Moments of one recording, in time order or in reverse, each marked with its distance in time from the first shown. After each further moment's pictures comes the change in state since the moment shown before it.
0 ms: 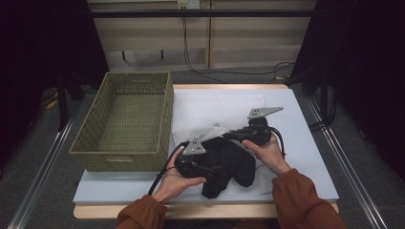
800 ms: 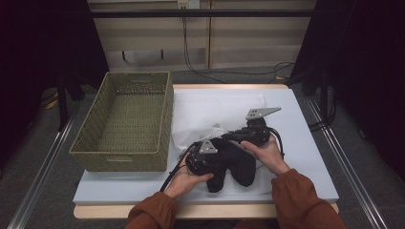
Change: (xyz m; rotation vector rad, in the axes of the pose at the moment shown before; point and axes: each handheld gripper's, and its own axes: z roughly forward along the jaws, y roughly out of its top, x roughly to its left) left arm 0.009 0.000 0.037 0.115 0.059 0.008; right arm 0.002 0.000 0.003 0.012 0.005 -0.007
